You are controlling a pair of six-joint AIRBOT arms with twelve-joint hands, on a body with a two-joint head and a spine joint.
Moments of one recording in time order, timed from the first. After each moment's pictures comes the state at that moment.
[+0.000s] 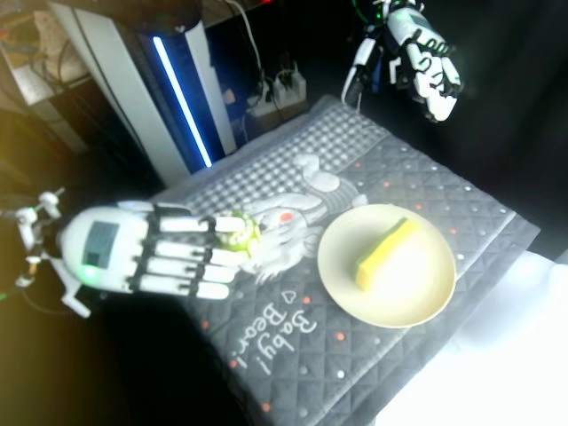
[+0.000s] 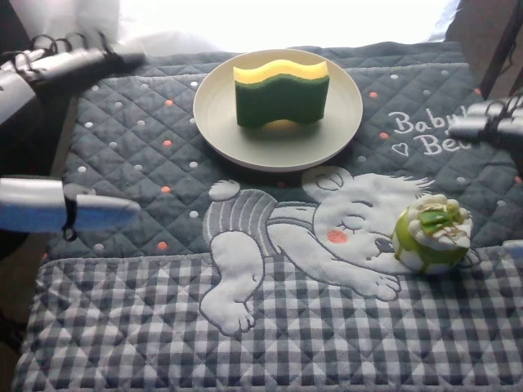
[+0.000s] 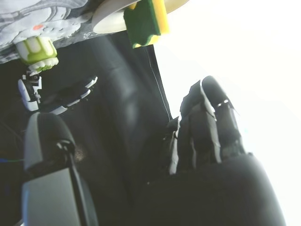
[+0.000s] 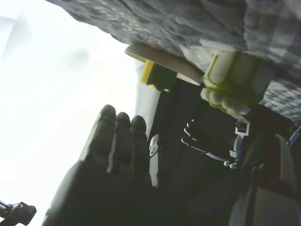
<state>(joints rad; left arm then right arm) 1.03 -0.78 0.98 -0.14 -1.09 0.84 -1.06 -0.91 1.20 -0.06 1.19 -0.46</state>
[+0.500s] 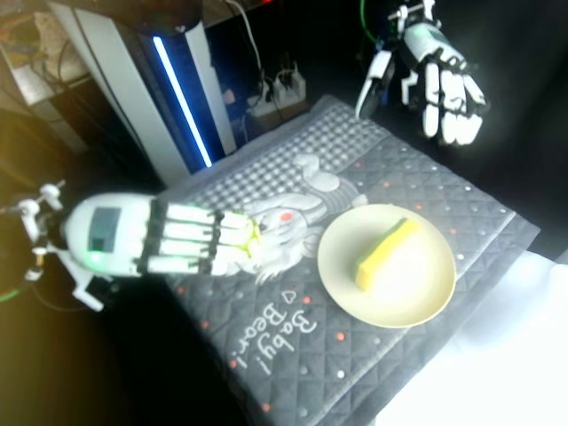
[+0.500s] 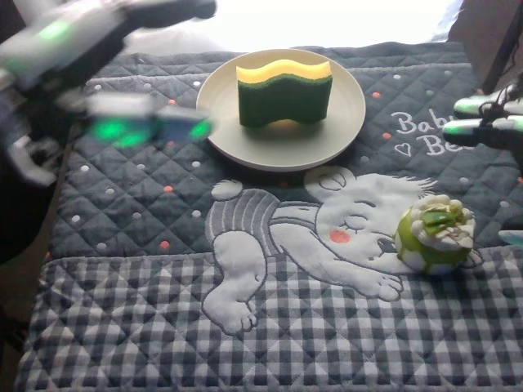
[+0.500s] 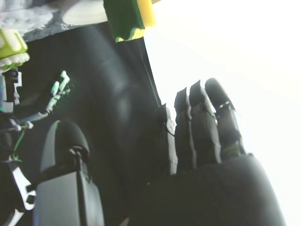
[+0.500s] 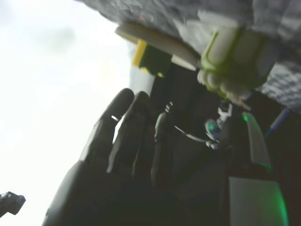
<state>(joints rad) 0.65 -1.03 1.24 0.04 -0.81 0.79 -1.04 -0.92 1.20 -0.10 1.30 -0.45</state>
